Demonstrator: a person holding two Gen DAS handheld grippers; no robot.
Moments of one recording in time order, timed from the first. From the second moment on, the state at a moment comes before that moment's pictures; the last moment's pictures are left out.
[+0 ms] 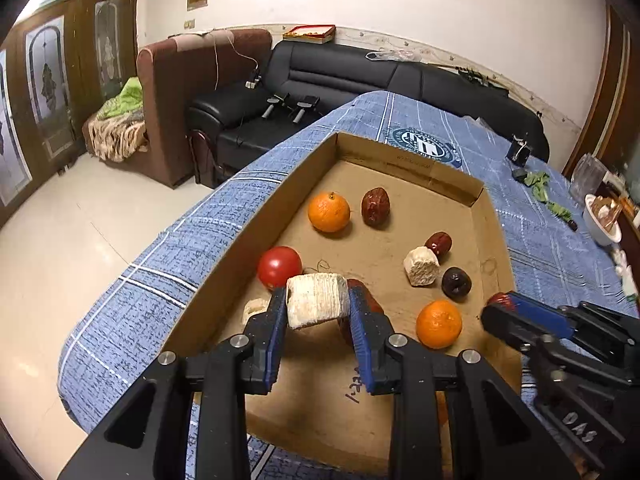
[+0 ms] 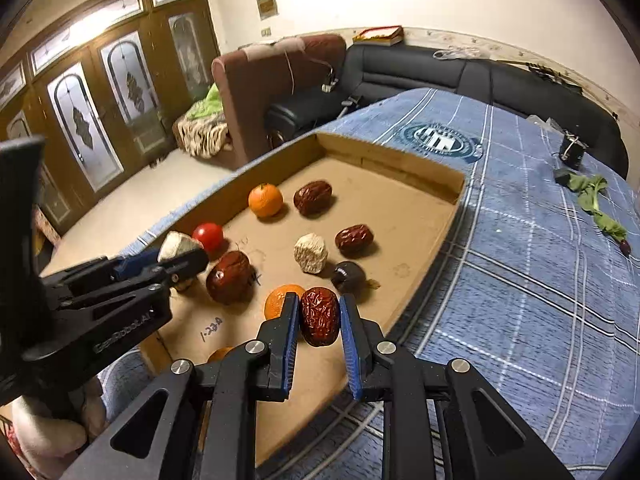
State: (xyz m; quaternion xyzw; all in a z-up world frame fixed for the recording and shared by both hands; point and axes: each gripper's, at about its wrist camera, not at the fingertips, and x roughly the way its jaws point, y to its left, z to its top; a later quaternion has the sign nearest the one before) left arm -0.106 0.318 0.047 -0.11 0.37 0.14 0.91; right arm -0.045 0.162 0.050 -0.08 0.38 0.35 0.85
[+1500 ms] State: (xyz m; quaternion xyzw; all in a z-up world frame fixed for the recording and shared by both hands) left arm -0.150 0.258 0.109 -0.04 0.26 0.23 0.94; right arm -0.069 0.093 0.063 -0.01 0.36 0.31 0.88
